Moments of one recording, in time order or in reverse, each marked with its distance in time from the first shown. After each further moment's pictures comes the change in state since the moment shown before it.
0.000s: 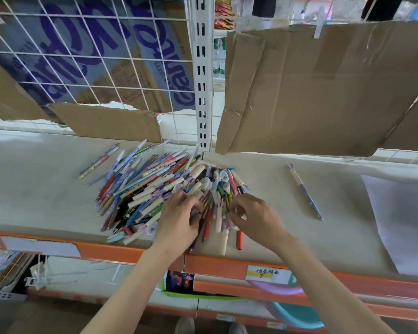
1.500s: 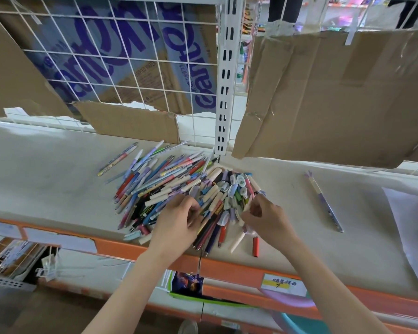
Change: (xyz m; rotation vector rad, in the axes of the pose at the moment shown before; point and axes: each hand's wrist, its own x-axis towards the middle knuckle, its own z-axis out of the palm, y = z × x) left_hand -0.008 -0.022 -0.023 -0.041 0.033 -0.026; right_hand 0.011 -0.018 0.002 0.236 -0.068 0.302
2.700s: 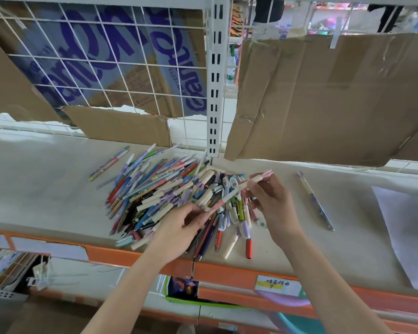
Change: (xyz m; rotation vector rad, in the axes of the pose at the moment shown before) left_hand 0.001 0.025 -0.014 -0.408 -0.280 -0.237; right_hand 0.000 -0.018 -0.023 0.876 0.241 -0.108
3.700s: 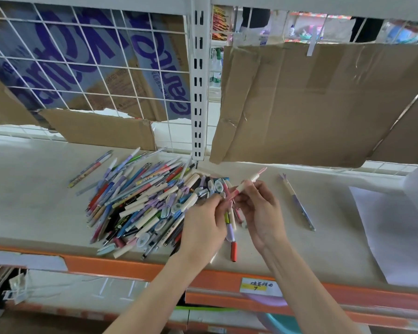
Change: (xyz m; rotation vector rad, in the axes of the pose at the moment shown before) left_hand 0.015 0.049 0.056 0.116 0.294 0.351; right_hand -0.009 -0.009 0.005 0.444 0.122 0.165
